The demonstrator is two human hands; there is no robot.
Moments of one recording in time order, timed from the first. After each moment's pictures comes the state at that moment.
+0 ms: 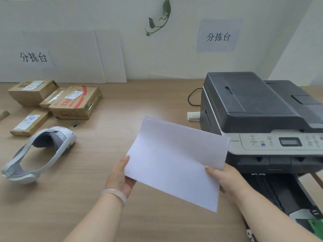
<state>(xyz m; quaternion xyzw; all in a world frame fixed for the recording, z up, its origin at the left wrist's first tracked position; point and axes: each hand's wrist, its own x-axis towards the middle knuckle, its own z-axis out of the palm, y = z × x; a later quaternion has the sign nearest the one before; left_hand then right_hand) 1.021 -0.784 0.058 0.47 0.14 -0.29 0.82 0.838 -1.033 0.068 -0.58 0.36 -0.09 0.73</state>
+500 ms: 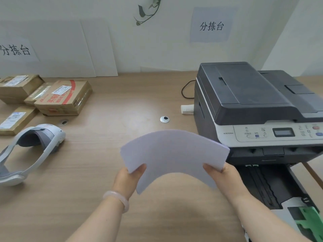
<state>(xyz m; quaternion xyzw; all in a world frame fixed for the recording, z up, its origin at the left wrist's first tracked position) 0.996 -0.803 0.044 0.79 -0.06 -0.23 0.56 0.821 -1.027 0.058 -0.70 0.38 -0.15 0.59</state>
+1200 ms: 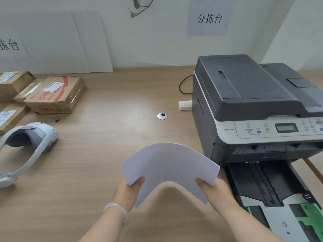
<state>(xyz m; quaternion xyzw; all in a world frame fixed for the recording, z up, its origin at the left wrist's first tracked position) 0.984 -0.795 -0.007 0.86 -0.03 -0.26 0.45 0.815 -1.004 0.010 -0.69 0.45 -0.07 0.56</state>
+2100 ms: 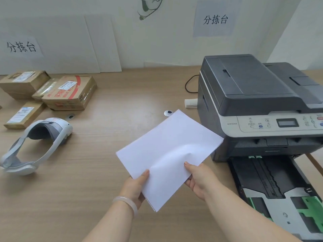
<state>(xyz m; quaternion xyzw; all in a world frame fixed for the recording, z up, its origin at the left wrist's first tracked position) 0.958 -0.779 0.016 0.58 0.14 -0.38 0.70 0.861 -0.955 0.046 -0.40 0.41 -0.08 0.82</state>
